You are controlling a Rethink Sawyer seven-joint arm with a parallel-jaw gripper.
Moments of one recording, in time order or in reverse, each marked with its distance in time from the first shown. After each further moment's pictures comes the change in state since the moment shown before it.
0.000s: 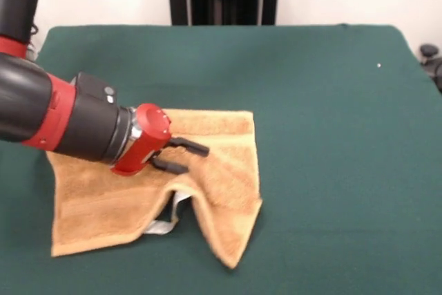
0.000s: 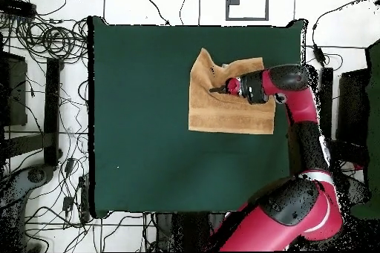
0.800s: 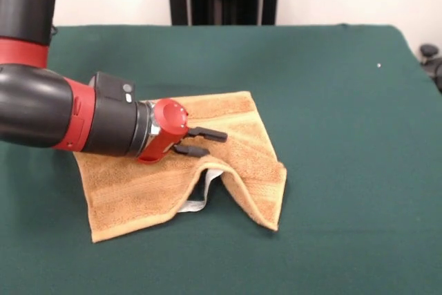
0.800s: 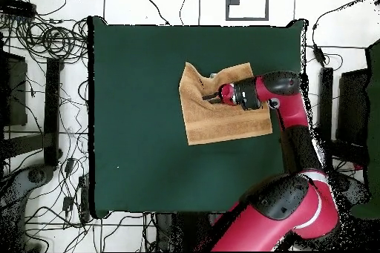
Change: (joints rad) arm 0.035 0.012 -0.090 0.058 0.120 0.030 0.053
